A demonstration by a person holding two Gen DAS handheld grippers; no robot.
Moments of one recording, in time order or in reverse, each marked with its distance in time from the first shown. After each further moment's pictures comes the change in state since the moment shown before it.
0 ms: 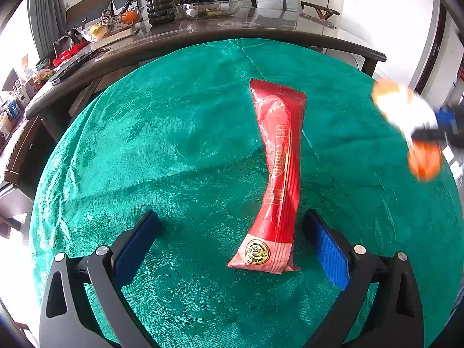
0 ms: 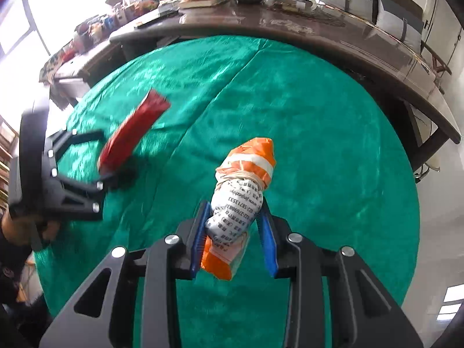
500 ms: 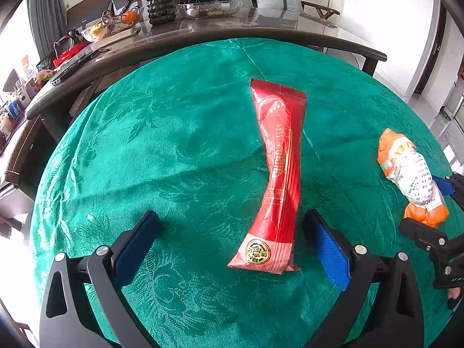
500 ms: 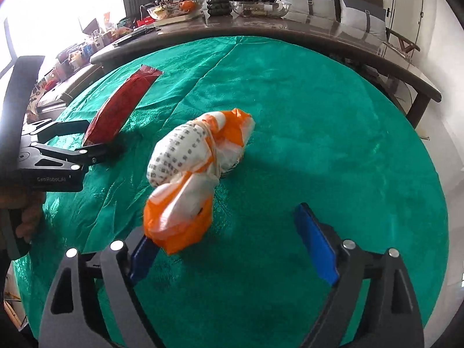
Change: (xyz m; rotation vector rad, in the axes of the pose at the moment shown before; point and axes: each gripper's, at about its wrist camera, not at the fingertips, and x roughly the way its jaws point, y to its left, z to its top) left arm 0.000 0.000 0.000 0.001 0.000 0.002; right arm 0.024 0.011 -0.035 0.150 -0.135 -0.070
